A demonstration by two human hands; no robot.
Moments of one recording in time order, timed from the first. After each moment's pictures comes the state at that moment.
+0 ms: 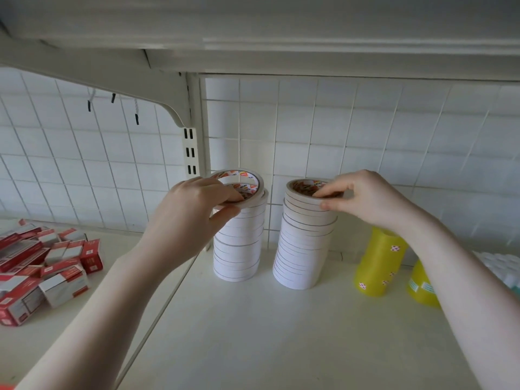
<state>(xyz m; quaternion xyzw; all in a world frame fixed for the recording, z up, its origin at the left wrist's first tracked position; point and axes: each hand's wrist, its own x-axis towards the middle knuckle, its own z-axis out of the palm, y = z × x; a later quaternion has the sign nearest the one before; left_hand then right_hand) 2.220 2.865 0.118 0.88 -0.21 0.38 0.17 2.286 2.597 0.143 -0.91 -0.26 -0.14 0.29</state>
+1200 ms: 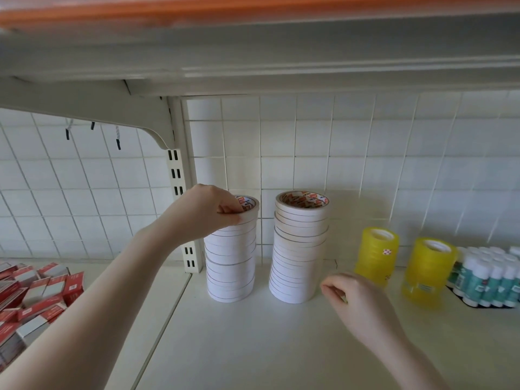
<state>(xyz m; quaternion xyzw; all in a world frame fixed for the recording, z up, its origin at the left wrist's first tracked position) 2.280 2.861 0.139 0.95 -0.18 0.17 0.18 2.237 2.599 -0.001 -0.93 -0.11 -0.27 0.23</state>
